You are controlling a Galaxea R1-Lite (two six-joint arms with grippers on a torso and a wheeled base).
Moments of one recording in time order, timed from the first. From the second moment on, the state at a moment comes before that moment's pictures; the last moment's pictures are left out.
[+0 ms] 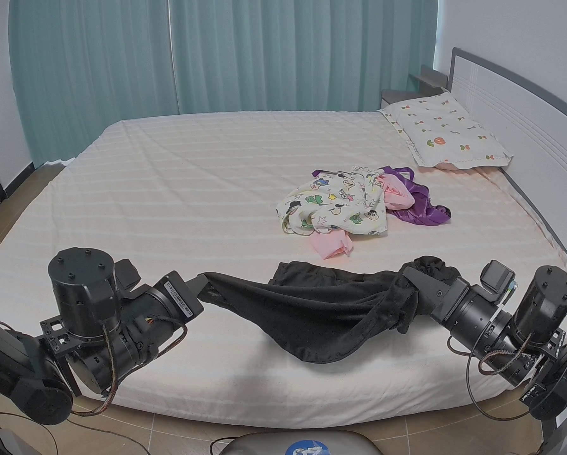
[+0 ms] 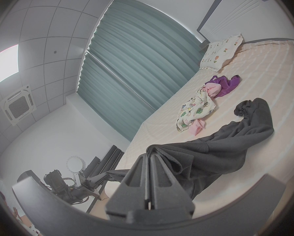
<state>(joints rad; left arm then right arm) -0.62 1.62 -0.41 -0.96 0.22 -0.86 0.63 1.75 -0.19 -1.55 -0.11 0.78</state>
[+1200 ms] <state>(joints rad) -0.62 1.62 -0.37 -0.96 0.22 -0.86 0.64 1.73 -0.19 -1.55 -0.11 0.76</state>
